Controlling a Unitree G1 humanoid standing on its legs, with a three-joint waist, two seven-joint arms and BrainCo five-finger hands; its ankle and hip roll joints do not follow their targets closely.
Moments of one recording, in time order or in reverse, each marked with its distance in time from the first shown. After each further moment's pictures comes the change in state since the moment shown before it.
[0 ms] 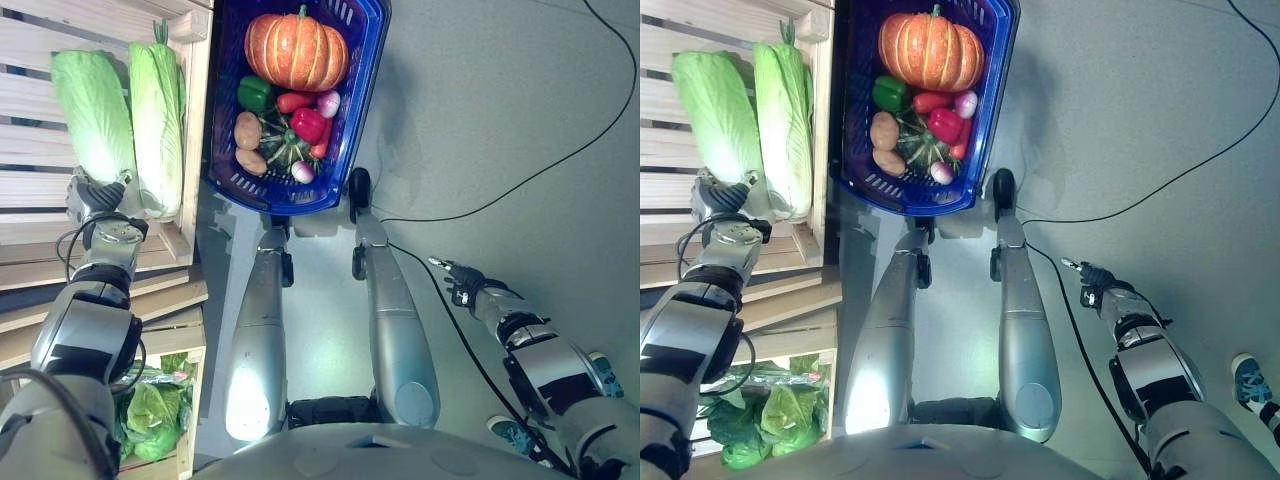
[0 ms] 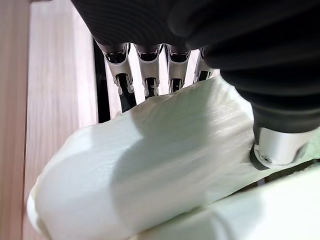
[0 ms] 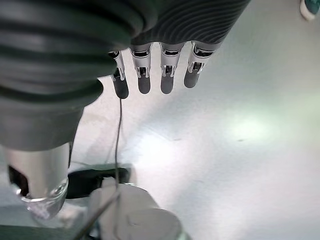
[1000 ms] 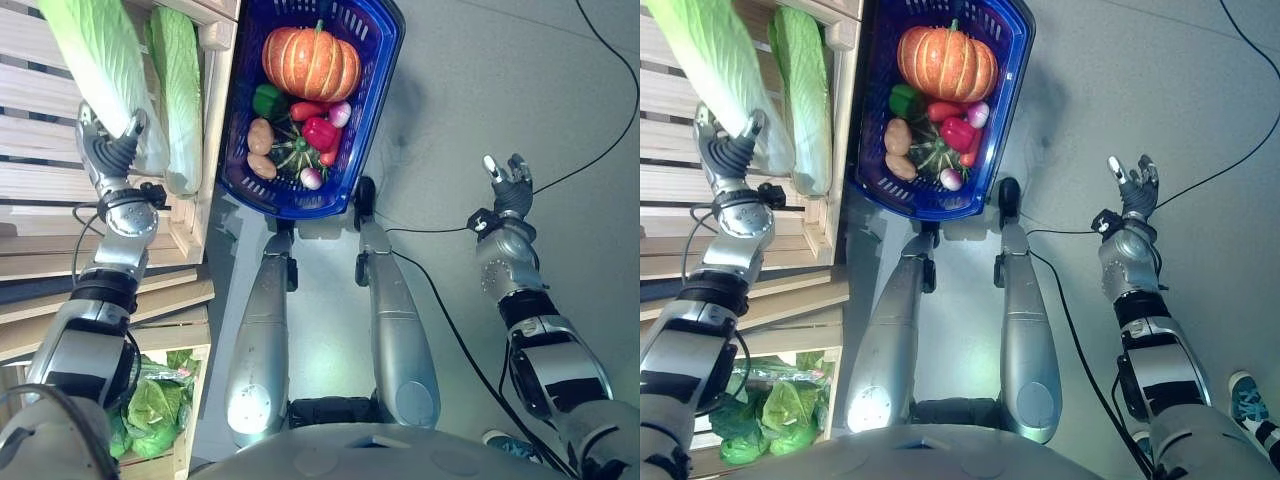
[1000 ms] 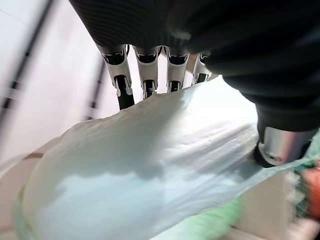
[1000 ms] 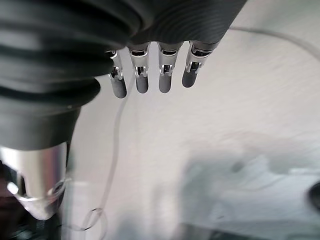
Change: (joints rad) left arm 0.089 0.037 0.005 -0.566 0.189 -0.142 0.083; right arm 0.014 -0.019 -0.153 -0.558 0.143 -0.434 -0.412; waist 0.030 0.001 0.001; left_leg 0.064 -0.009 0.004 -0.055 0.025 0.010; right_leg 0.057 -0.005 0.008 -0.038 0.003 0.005
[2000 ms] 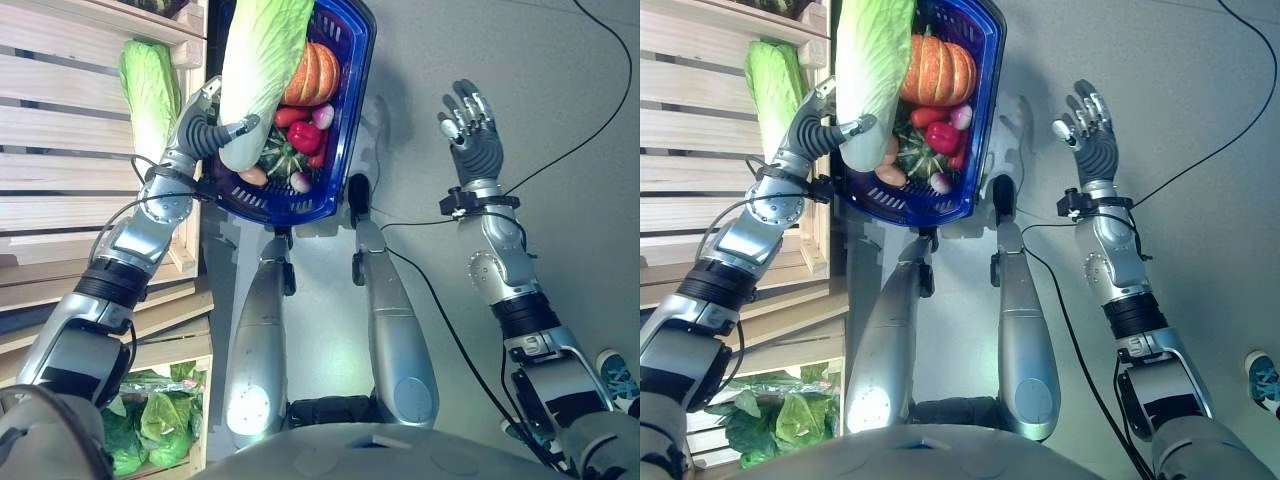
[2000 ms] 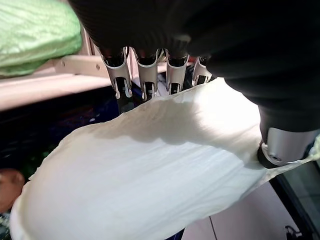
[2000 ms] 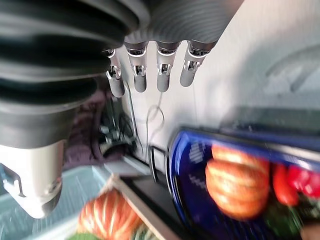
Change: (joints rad) left arm 0.011 0.022 -0.122 -0.330 0.083 0.065 -0.440; right arm 0.081 0.002 0.098 -0.514 -0.040 0.063 0.287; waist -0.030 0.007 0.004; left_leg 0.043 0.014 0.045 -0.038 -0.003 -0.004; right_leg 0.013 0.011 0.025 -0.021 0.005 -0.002
